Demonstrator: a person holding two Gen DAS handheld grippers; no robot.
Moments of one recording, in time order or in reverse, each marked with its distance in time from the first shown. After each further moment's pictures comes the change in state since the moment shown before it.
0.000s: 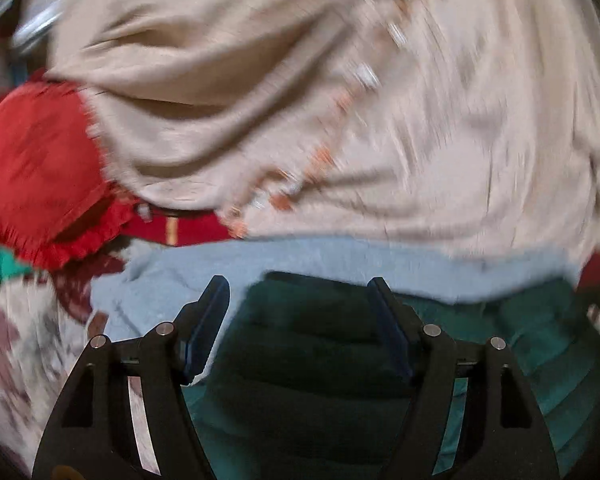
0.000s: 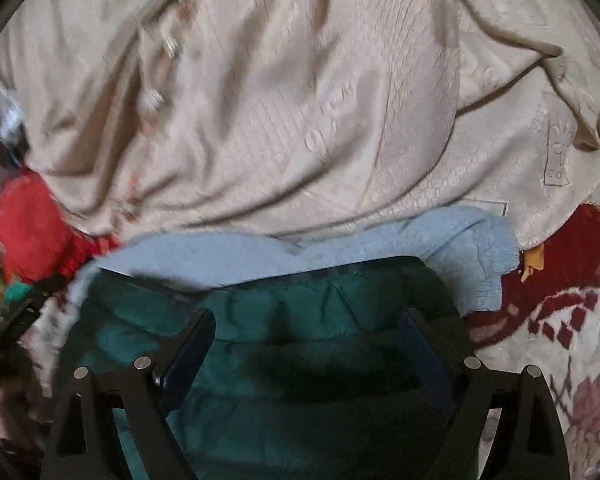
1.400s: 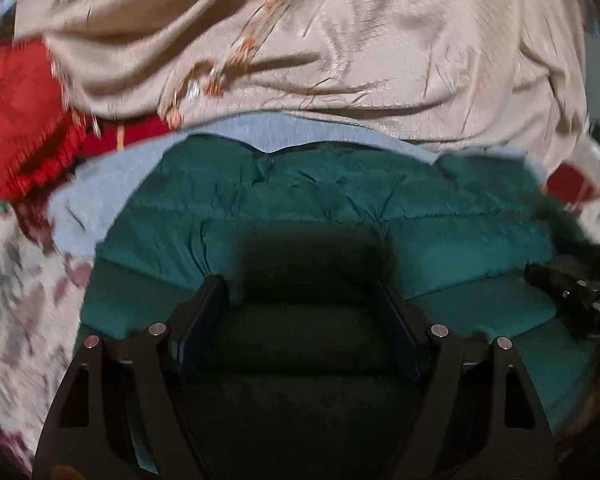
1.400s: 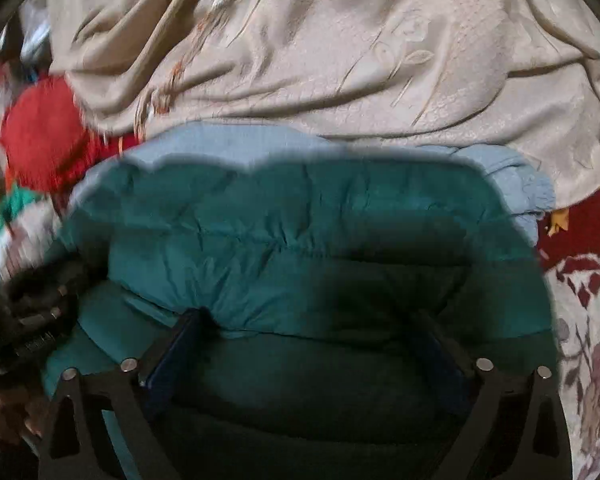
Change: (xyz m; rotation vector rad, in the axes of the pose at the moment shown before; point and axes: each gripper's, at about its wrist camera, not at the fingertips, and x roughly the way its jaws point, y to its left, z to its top) left arm -0.025 -0.045 -0.090 0.025 0.118 -0.100; right arm -0.014 0.048 -0.083 -0.197 0.041 0.023
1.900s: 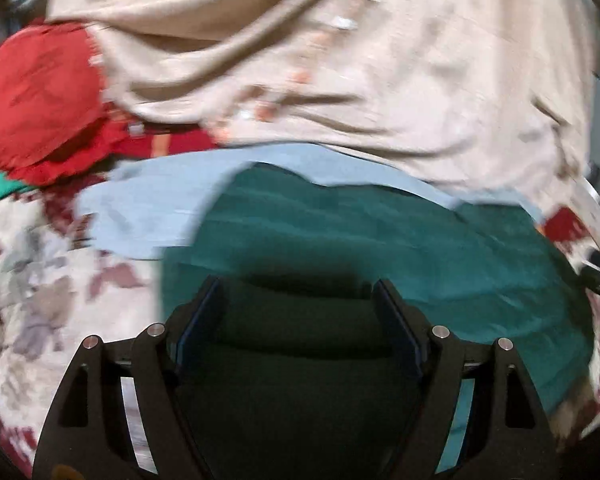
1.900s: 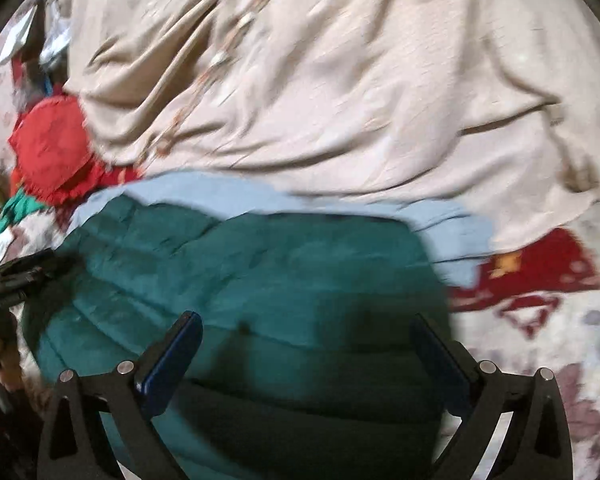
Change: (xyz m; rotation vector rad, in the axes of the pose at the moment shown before) left arm -0.034 0.074 -0.003 -0.176 -0.064 -0.019; right arm -0.075 -0.054 -0.007 0.020 -0.157 -0.074
